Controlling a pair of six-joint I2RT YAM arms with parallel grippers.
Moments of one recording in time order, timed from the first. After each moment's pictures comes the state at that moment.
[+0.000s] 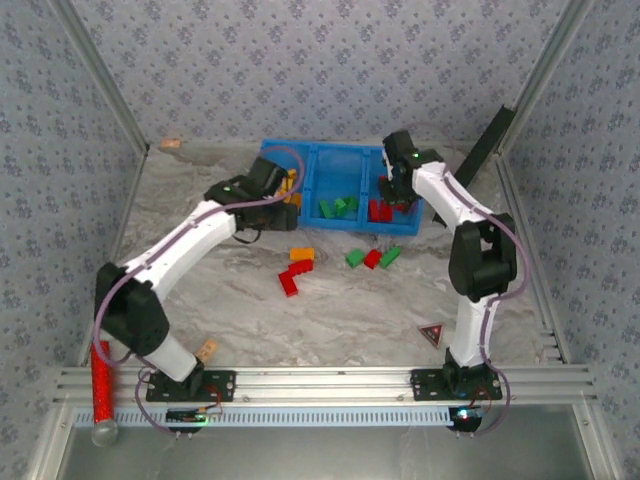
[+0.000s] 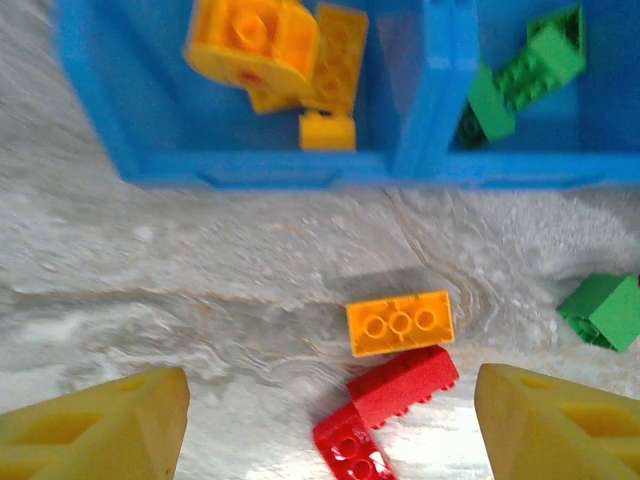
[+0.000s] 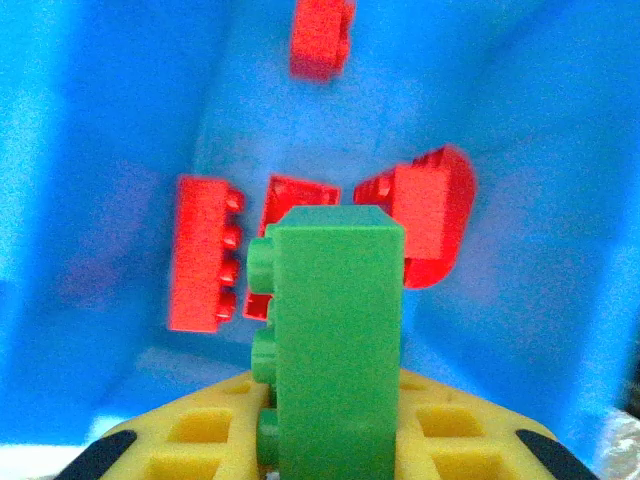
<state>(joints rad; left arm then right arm) -0.56 1.56 1.43 -0.88 -0.14 -0.44 0.29 1.93 1.71 -0.91 0.14 0.09</state>
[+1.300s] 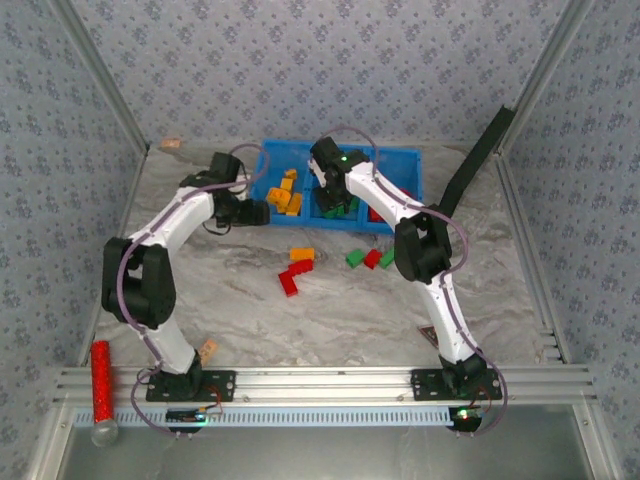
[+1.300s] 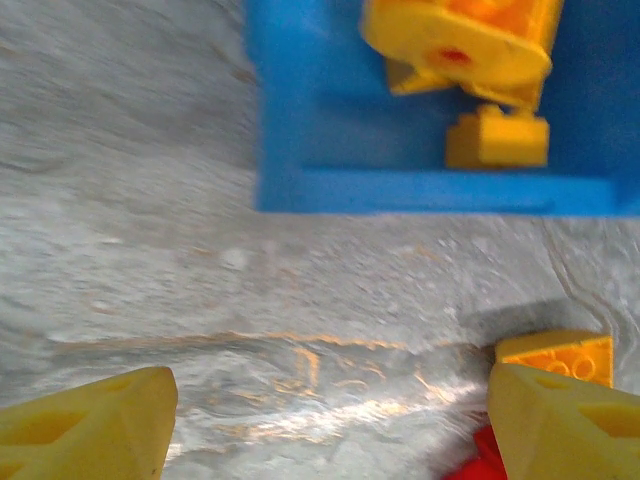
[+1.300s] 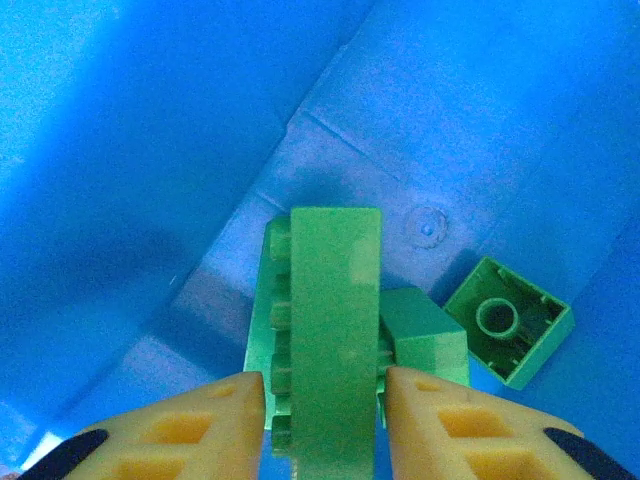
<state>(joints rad) -0.29 1.73 1.36 -0.80 0.13 -0.24 0.56 2.38 2.21 -1.02 0.07 0.01</state>
